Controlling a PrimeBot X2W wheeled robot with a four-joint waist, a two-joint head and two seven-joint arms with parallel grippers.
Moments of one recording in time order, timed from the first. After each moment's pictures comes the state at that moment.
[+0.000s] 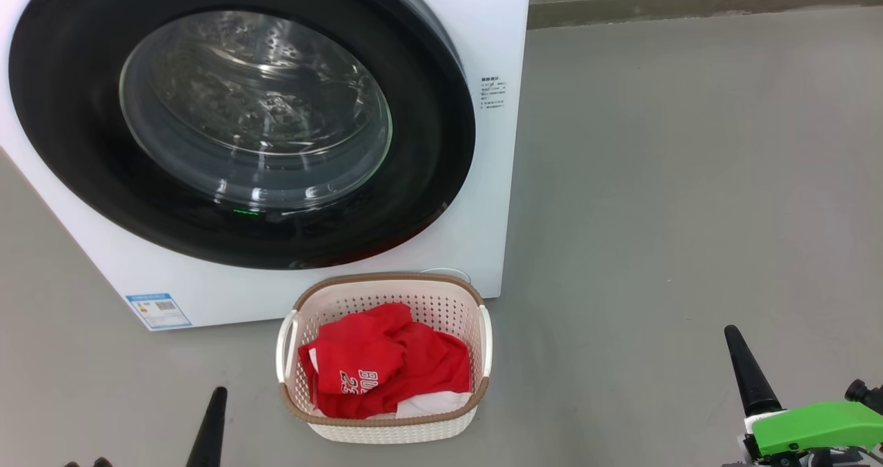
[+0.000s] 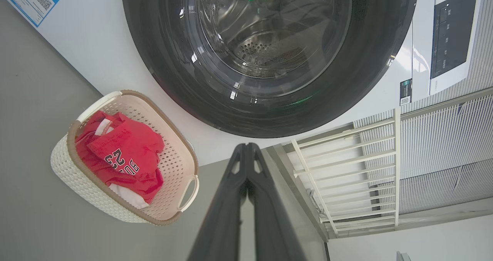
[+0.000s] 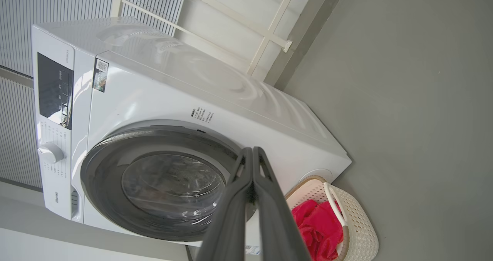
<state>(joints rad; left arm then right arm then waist) 0.01 0.05 0.06 0.26 -1.23 -0.12 0.01 0.01 -0.02 -0.12 0.26 1.25 0.13 0.01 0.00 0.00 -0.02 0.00</state>
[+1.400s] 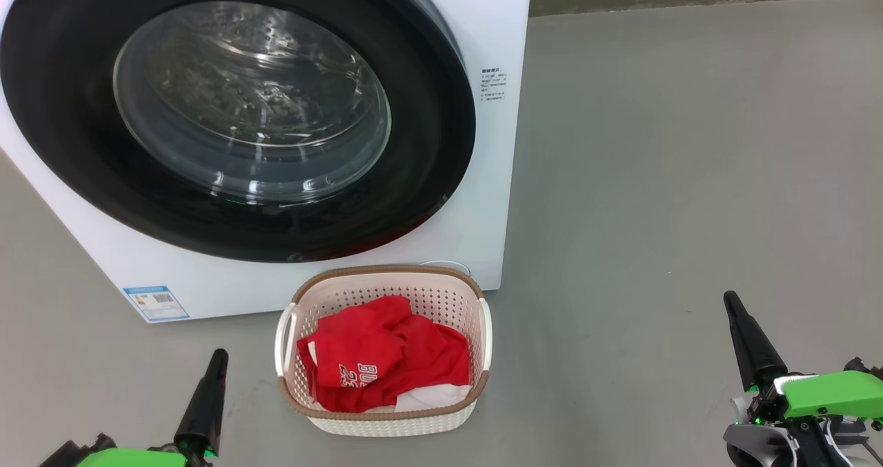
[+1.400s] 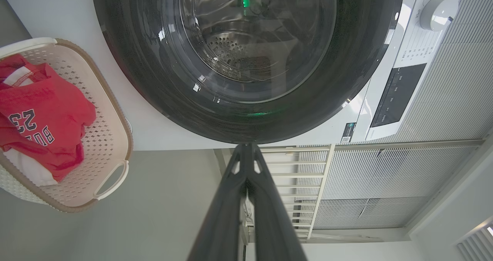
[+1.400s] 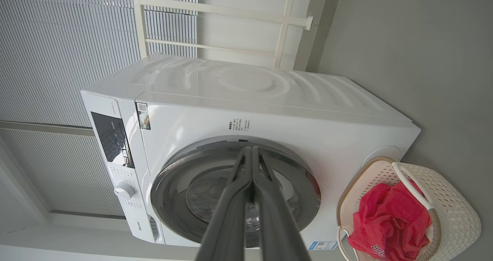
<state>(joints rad) -0.07 0.04 0.08 0.27 -1.60 -0.12 0.11 -0.07 -0.03 -0.13 0.27 1.61 0.13 0.11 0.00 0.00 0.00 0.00</state>
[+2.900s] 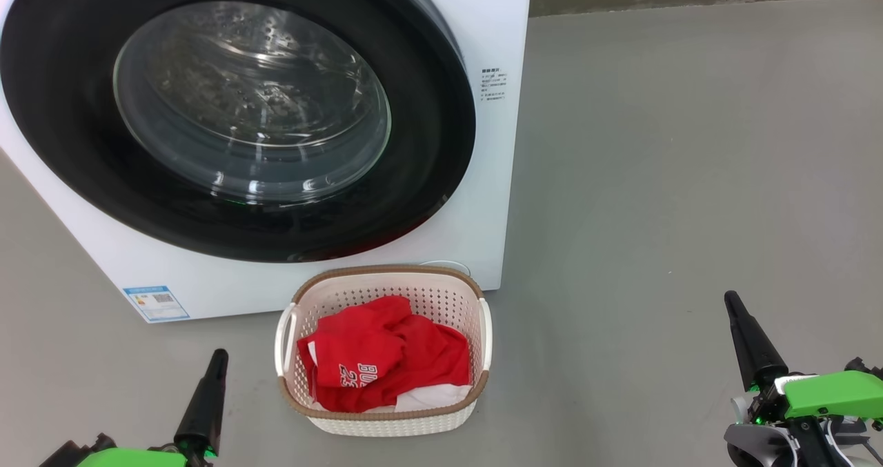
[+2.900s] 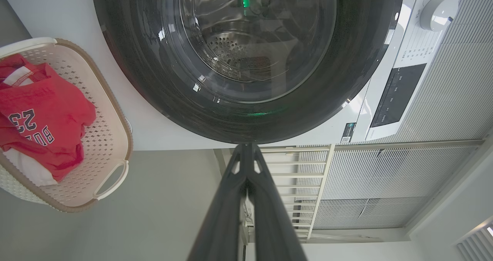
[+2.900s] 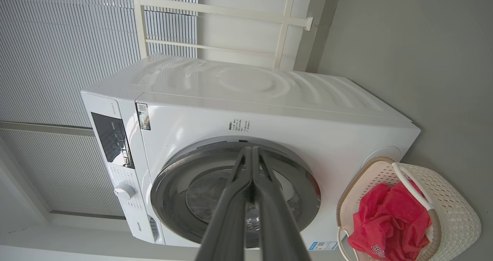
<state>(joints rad) -0.07 0.04 0.08 0.27 -1.60 -0.12 0.11 -0.07 -0.03 -0.13 0.27 1.61 0.13 0.11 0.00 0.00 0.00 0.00</state>
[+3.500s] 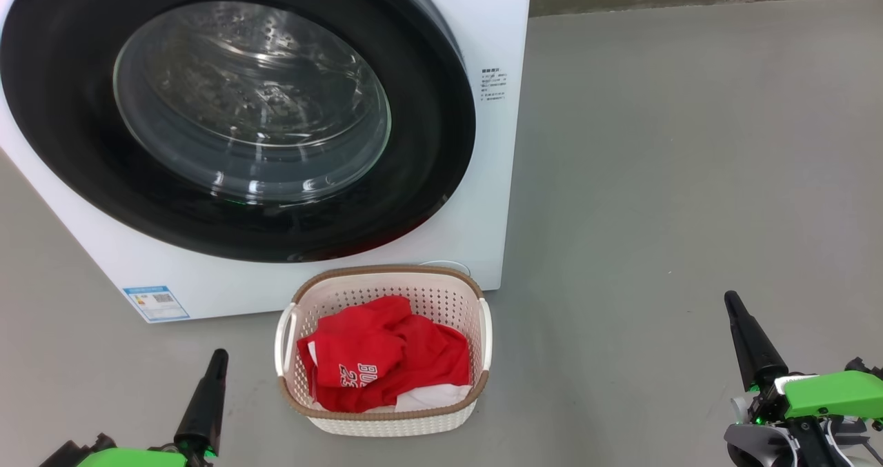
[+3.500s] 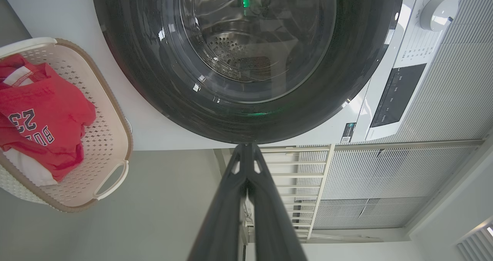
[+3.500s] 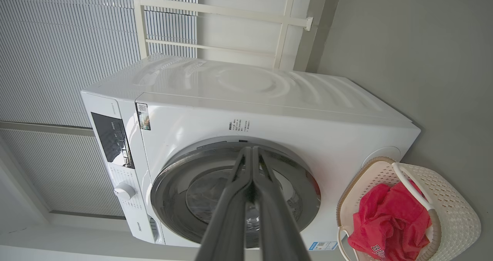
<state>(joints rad) -0.07 0.04 0.08 0.27 -1.60 -0.12 0.11 -0.07 -0.03 -0.13 0.27 1.61 0.13 0.11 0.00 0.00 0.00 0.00</state>
